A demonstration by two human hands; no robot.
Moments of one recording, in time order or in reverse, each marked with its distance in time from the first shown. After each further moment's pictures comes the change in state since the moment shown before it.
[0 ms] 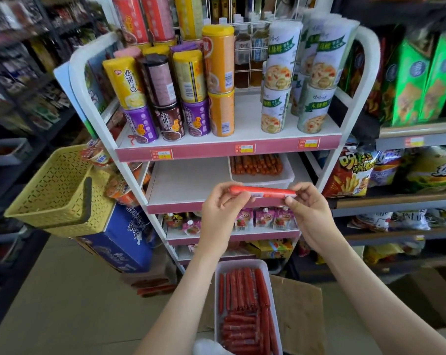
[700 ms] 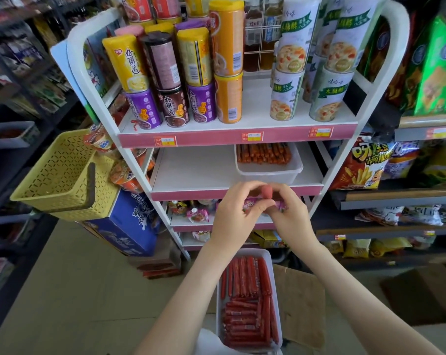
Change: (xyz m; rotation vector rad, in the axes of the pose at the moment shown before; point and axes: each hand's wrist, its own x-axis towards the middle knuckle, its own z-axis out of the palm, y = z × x) left_hand 0.005 -0.025 0.003 0.731 -0.079 0.509; right_hand -0.012 0.022 0.044 -0.770 -0.069 -0.303
